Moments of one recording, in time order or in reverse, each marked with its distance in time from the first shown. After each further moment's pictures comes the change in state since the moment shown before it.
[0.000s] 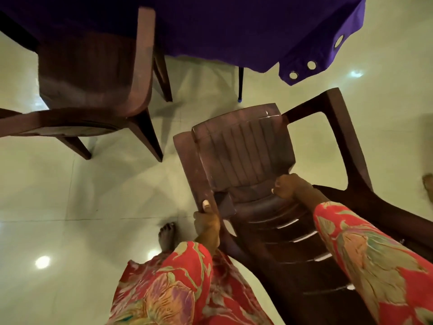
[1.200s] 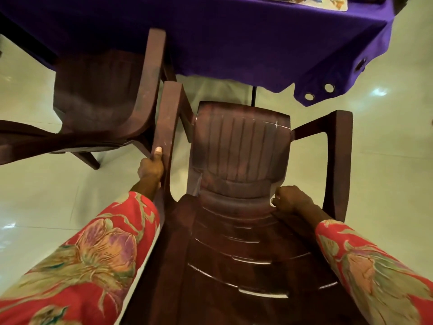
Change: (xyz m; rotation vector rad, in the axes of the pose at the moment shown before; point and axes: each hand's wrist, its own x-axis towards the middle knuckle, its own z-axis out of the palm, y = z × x) left_hand 0.129 0.164 -0.088 -0.006 0.280 0.289; right_hand 0.072 0.007 -0.030 0.037 0.095 -0.100
